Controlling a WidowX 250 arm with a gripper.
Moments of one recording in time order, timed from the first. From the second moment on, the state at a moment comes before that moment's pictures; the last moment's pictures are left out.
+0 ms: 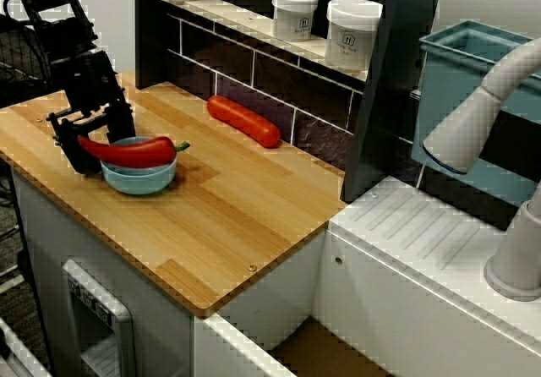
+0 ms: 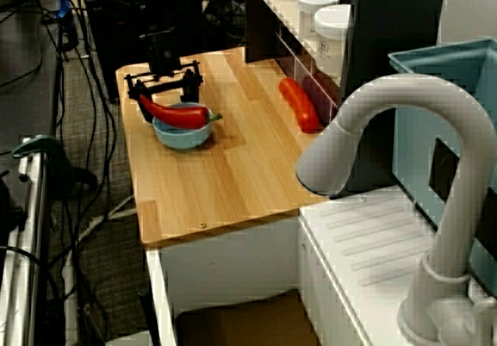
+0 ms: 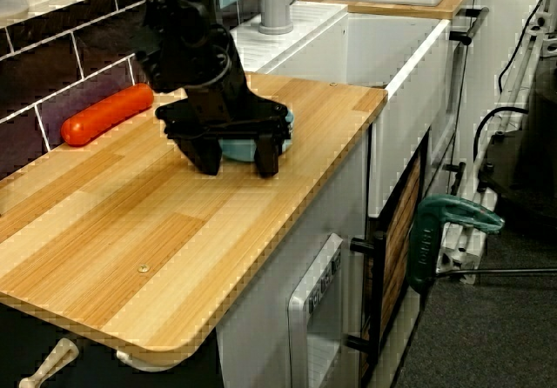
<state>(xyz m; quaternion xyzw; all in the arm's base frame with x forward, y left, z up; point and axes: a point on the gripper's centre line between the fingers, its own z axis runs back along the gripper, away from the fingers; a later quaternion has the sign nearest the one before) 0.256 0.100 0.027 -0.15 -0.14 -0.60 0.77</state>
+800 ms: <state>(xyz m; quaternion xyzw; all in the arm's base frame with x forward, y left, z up) 0.269 0.048 0.037 -0.15 -0.15 -0.59 0.78</state>
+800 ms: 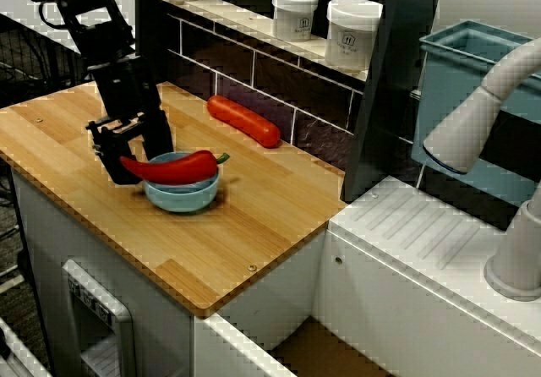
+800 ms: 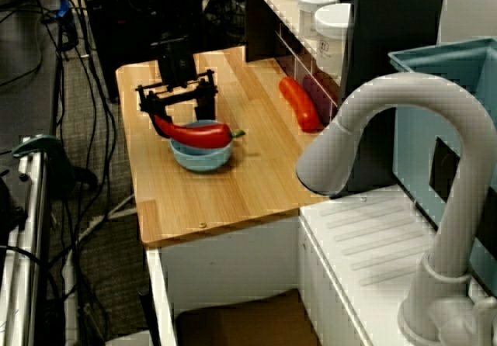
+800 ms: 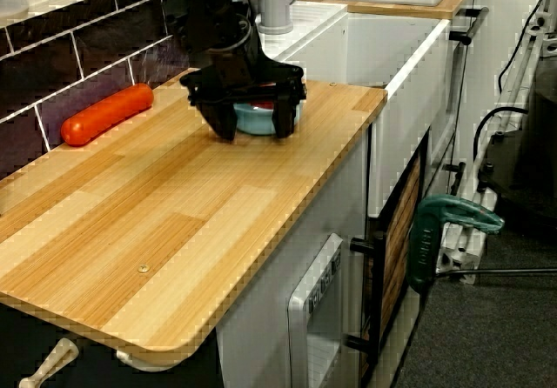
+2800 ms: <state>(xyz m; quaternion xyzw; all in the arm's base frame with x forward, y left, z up) 0.262 0.007 0.036 -0.15 -0.14 -0.59 0.78</state>
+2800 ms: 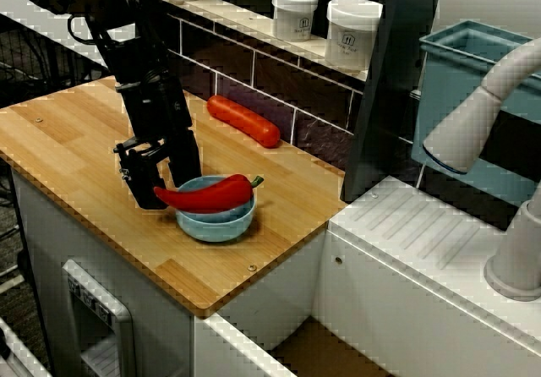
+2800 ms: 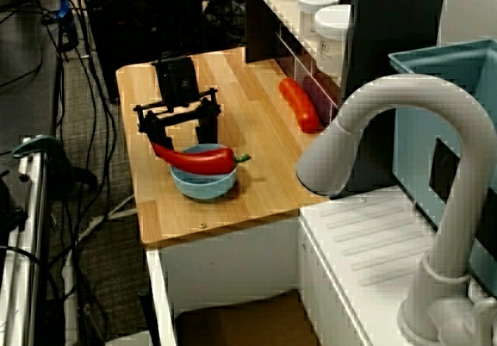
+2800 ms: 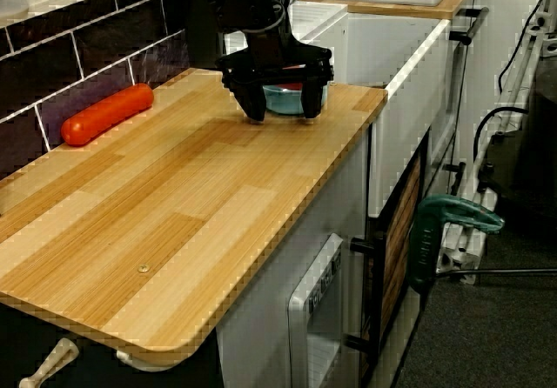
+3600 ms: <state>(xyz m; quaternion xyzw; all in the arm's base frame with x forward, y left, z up) 0.259 0.007 0.028 -0.14 -0.14 -0.50 0.85</state>
